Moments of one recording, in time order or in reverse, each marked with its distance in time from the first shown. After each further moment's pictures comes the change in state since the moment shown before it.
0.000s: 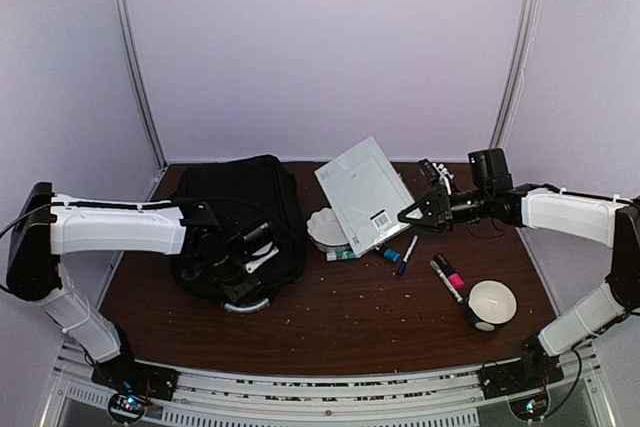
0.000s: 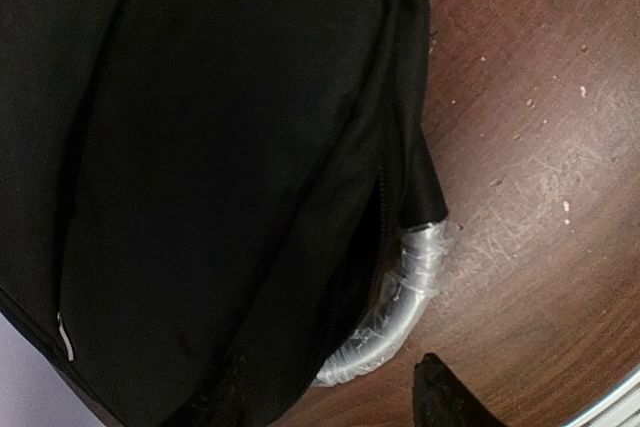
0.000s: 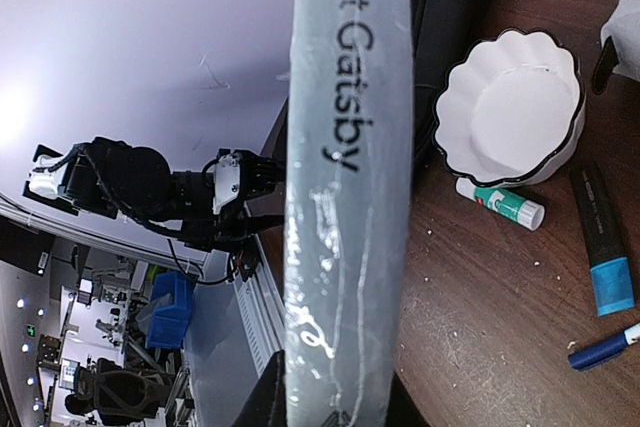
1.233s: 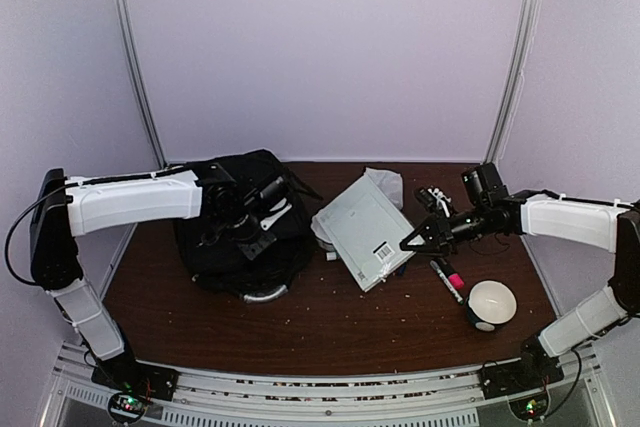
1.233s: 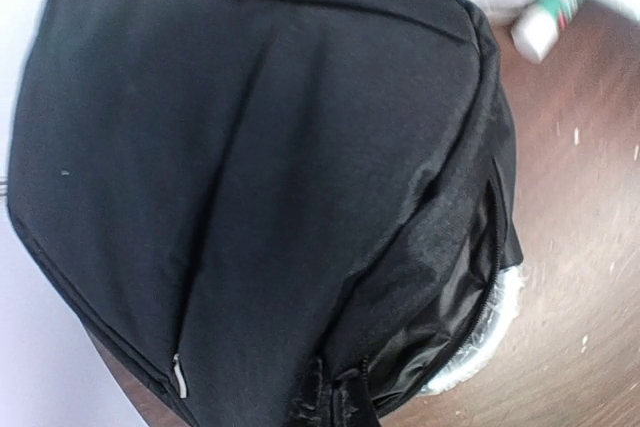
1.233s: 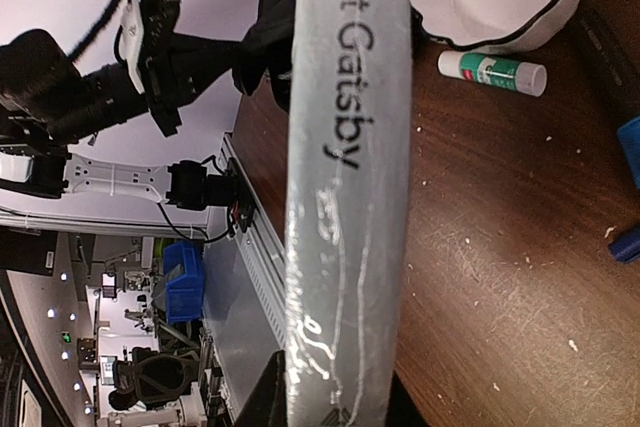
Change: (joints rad) left arm 0.074 0.140 0.299 -0.039 -0.129 0.056; right arm 0.042 -0.025 -0.047 -0.226 0.022 -0.043
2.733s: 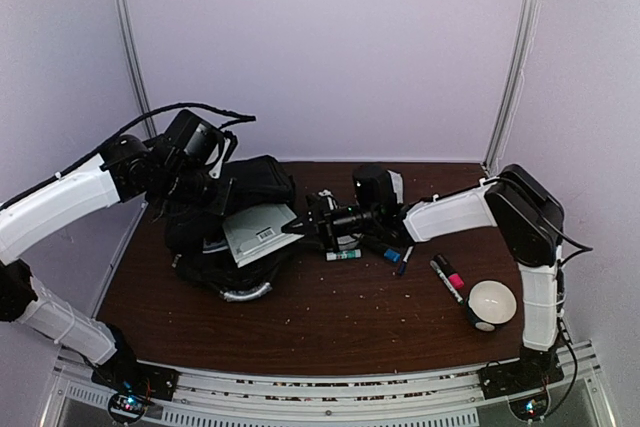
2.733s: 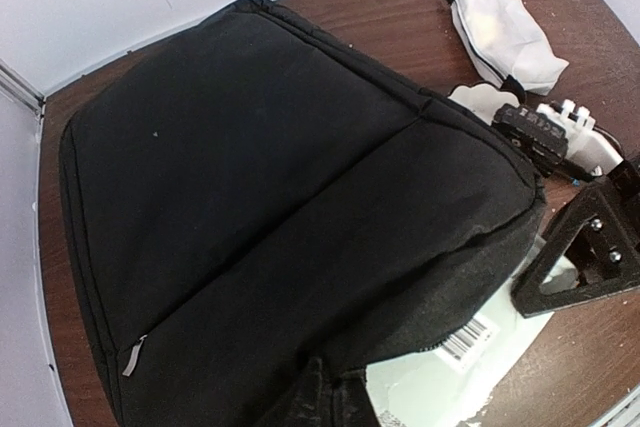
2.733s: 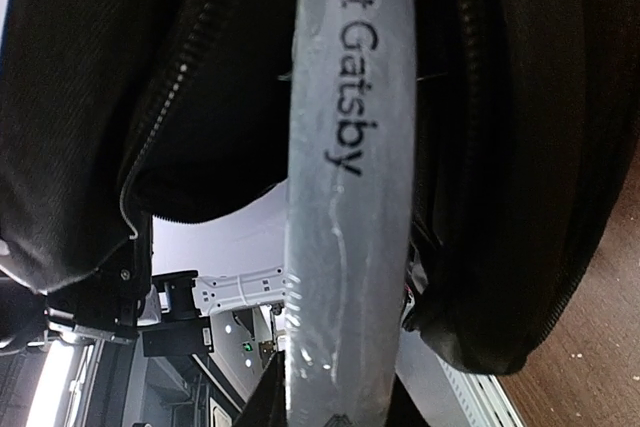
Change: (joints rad) left arm 0.112 -0.351 -0.024 0.047 0.068 -0.324; right arm 0.418 0.667 0.440 0.872 0.090 1.086
